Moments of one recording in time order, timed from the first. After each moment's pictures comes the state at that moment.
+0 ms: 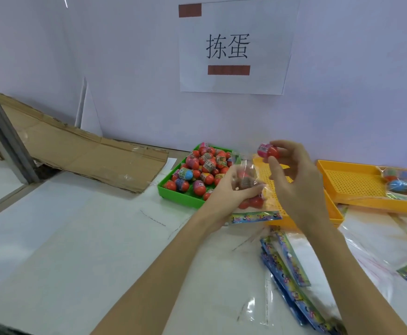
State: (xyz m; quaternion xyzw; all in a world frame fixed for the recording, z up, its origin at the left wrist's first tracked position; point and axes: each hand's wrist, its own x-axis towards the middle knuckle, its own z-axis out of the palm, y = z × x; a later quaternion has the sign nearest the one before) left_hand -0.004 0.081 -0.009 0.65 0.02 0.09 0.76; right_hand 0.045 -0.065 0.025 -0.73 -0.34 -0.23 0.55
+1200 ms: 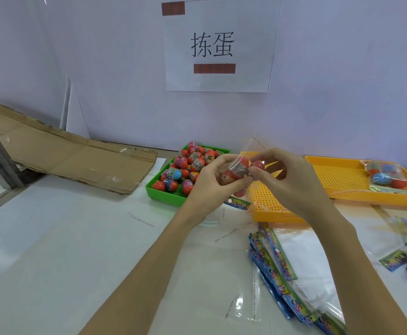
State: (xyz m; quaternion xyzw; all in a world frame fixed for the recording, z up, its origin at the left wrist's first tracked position) left_hand -0.010 0.089 0.003 0.71 -0.05 0.18 0.67; right_hand 0.054 -0.089 0.037 -0.82 -0.35 -0.13 0.44
